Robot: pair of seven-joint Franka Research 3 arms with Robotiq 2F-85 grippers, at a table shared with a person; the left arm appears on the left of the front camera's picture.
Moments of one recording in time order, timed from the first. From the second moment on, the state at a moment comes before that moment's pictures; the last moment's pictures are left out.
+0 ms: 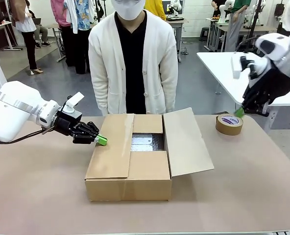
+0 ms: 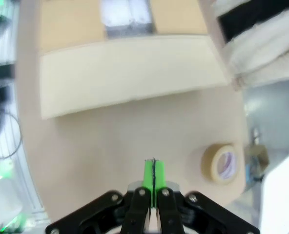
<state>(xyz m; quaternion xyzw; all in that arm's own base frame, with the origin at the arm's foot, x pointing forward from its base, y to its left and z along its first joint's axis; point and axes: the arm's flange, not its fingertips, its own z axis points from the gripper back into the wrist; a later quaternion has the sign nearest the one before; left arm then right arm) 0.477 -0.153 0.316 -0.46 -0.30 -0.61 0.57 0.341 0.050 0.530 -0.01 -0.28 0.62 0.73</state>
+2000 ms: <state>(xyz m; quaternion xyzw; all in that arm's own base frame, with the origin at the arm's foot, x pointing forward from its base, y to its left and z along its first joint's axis) 0.477 -0.153 0.316 -0.46 -0.30 -0.61 0.57 0.415 -0.048 0.350 0.27 -0.38 0.55 0.69</state>
